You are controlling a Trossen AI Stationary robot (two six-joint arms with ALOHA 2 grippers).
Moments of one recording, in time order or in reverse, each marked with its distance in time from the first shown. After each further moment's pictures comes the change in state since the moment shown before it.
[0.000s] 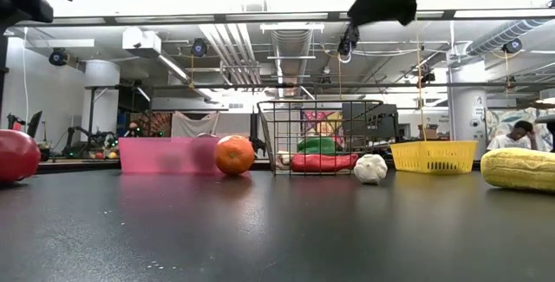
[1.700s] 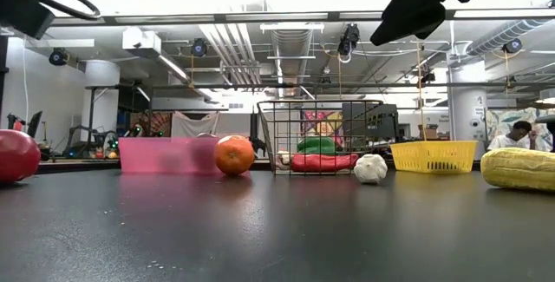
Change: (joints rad) left arm -0.058 0.016 -0.130 0.038 0.080 -0.340; right arm 0.327 0.213 -0.045 0.108 0.000 0.126
